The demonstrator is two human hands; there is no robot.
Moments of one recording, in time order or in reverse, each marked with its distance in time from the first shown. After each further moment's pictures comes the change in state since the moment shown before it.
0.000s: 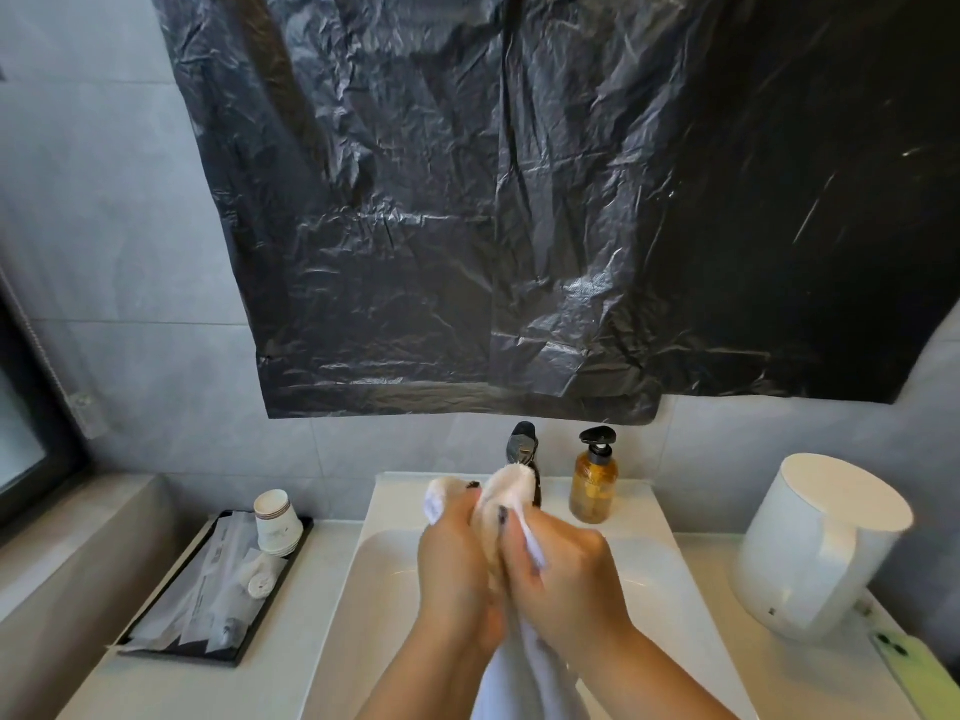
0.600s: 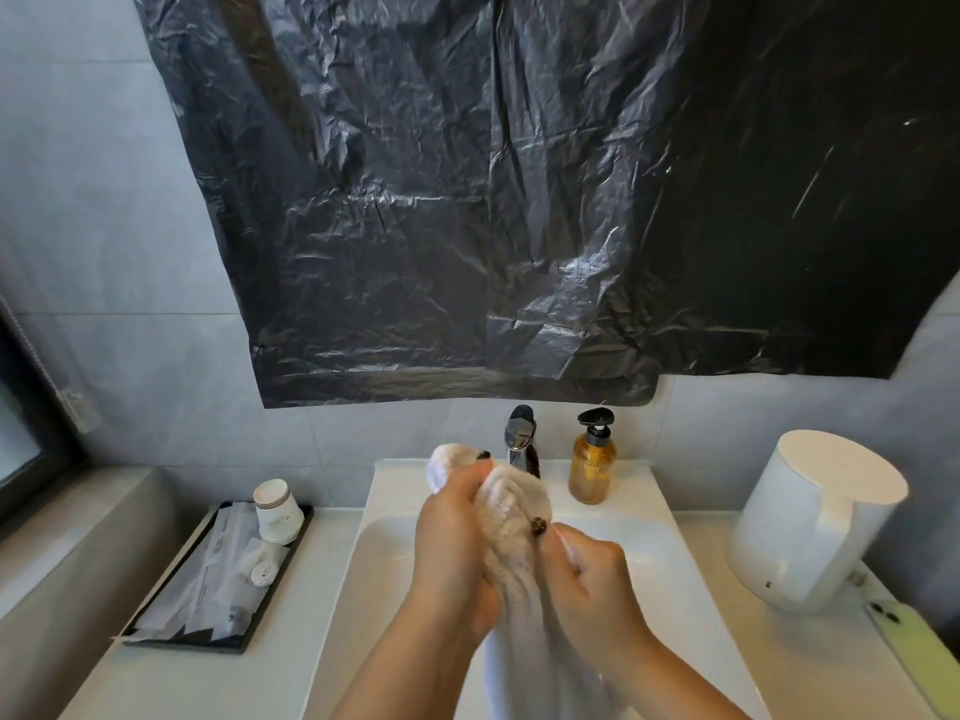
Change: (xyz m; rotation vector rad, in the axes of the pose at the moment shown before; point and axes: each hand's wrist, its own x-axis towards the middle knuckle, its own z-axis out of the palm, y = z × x) left_hand -0.005 0.004 -0.005 0.033 -0.201 -0.084; right_hand -0.028 0.003 -0.017 0.397 -0.156 0.527
